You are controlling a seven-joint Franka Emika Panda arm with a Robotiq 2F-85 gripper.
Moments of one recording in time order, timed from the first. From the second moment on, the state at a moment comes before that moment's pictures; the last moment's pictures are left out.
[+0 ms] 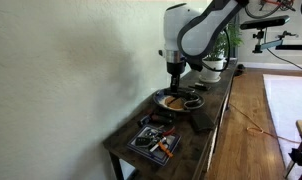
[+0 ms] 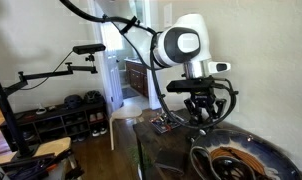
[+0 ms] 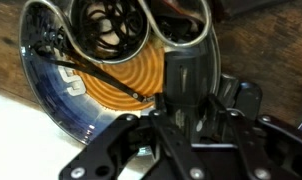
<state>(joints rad) -0.02 0.37 -0.09 -2.03 -0.28 2.52 -0.21</state>
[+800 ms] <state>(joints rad) -0.07 0.59 -0.08 -1.82 -0.23 2.54 -0.21</state>
